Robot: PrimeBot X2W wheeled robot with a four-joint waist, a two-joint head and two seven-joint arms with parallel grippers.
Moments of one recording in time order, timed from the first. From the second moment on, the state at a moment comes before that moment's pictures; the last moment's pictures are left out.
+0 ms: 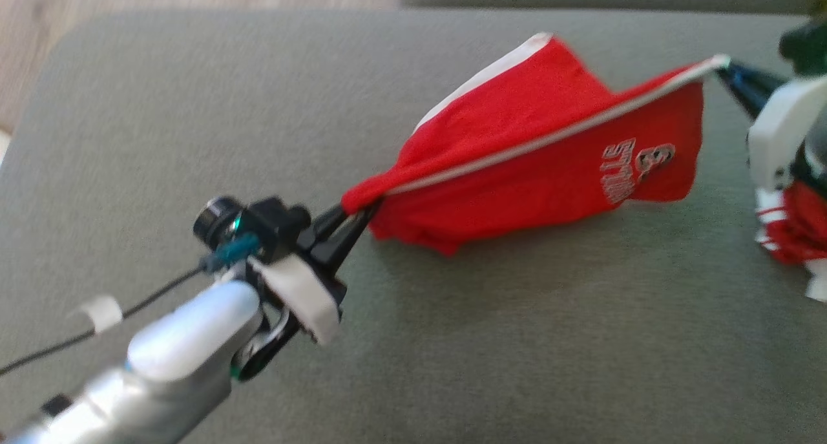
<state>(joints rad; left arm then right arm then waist) -0.72 0.49 -1.17 0.27 -0.82 -0.01 -0.15 -0.84 -0.74 0.82 0.50 0.65 0.13 0.26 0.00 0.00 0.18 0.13</state>
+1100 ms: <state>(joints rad) -0.96 0.26 -1.23 0.59 -0.82 -0.12 -0.21 -1.26 -0.63 1.09 0.96 0.52 0.13 0.17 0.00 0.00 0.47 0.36</state>
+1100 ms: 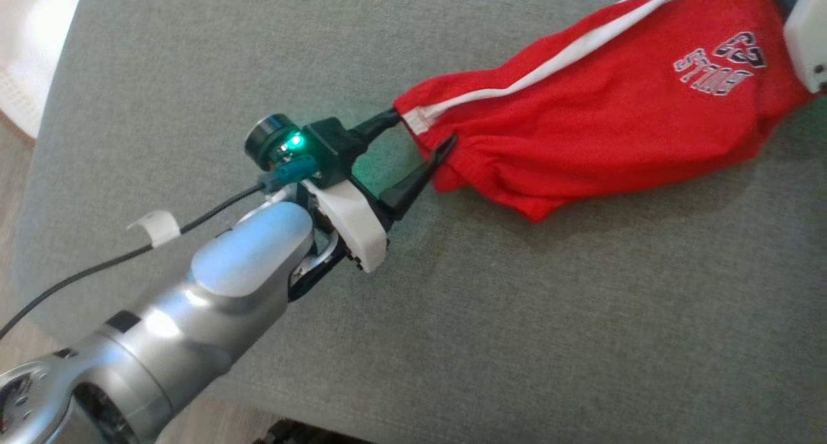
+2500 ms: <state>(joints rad) -0.16 0.24 -0.44 0.31 -0.57 0.09 -0.25 -0.26 -0.15 0.13 0.54 0.37 0.13 -0.25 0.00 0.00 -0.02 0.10</state>
